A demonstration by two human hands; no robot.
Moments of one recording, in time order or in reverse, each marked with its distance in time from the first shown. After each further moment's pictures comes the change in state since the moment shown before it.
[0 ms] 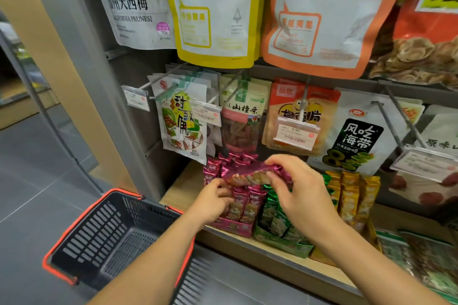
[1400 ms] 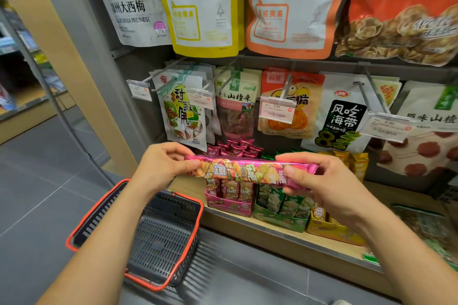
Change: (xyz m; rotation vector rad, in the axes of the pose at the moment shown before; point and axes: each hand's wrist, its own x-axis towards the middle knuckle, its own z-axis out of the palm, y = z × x) left_hand -0.102 0.056 -0.077 0.104 0.242 0.351; right_hand -0.042 0.003 -0.057 0.878 -0.242 0.500
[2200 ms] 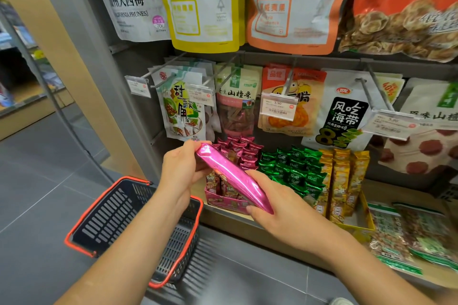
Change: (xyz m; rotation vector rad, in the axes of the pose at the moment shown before) left_hand -0.012 0.019 0.056 -0.521 0.239 -0.249; right_hand 0.003 0.047 0.046 -0.888 -0.213 -0.272
